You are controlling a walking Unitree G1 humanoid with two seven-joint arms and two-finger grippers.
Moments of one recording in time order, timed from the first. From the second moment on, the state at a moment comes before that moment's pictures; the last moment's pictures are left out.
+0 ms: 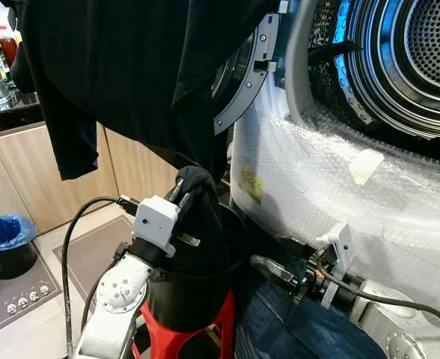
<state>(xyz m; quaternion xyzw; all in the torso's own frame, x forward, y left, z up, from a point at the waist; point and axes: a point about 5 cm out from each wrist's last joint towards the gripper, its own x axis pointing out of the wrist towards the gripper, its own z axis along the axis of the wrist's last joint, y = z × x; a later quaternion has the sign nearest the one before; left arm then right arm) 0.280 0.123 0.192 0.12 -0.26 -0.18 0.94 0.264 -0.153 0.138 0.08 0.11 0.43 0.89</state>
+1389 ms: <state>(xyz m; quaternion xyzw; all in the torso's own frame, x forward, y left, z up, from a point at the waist) 0.297 0.095 0.292 0.06 -0.33 -0.34 0.88 0.275 -0.223 0.153 0.01 0.12 0.43 0.89</state>
